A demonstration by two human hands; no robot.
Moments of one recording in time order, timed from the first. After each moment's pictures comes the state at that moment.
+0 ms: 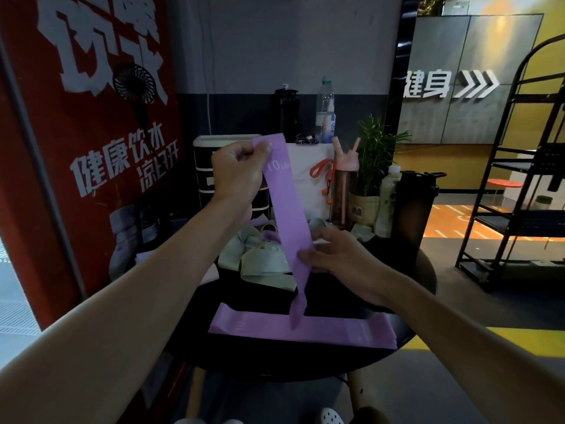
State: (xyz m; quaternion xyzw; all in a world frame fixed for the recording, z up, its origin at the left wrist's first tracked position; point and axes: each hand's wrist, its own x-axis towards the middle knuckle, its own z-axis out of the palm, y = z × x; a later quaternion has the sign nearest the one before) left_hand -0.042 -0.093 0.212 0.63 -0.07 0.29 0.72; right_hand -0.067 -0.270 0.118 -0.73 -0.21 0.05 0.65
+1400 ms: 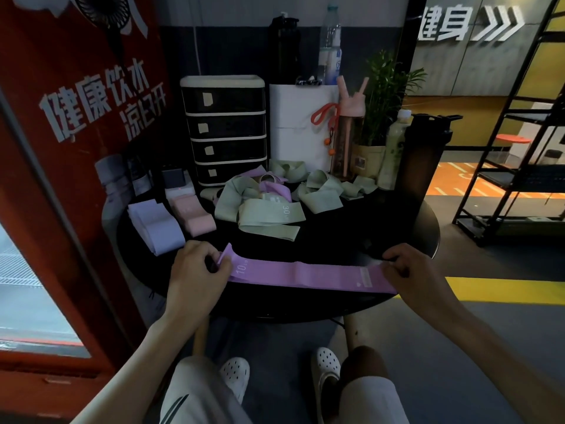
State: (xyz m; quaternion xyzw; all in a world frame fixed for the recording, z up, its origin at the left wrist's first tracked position) left_hand -0.102 -0.019 -0.007 0.88 0.01 0.30 0.36; right_hand -0.099 -0.371 -0.001 -0.90 -0.07 -0.19 0.38
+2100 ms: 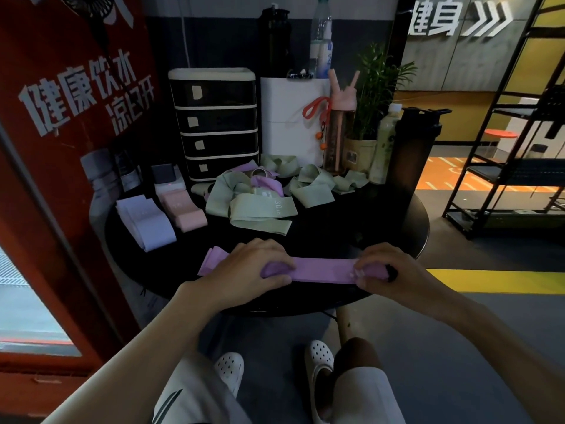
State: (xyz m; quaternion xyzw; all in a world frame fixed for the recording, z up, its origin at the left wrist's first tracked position) left_hand -0.077 -0.069 0.007 0.93 -0.30 0.05 0.21; right_hand -0.098 -0.383 0.003 -0.91 -0.23 -0.08 0.34
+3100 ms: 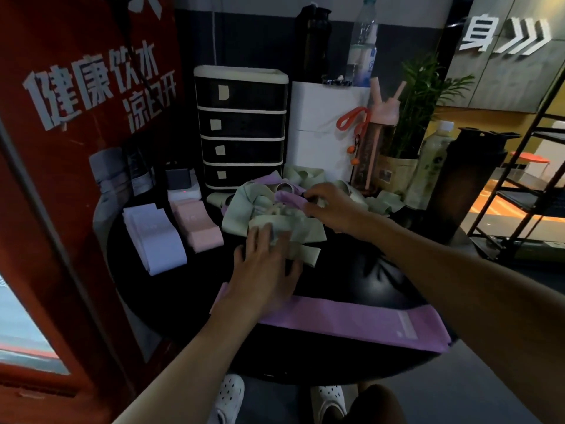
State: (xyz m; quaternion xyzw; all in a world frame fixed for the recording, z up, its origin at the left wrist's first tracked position) left_hand -0.022 -0.078 0.001 0.98 -0.06 0.12 0.15; right_hand 0.090 -0.237 0.071 -0.92 -0.25 -0.10 0.28
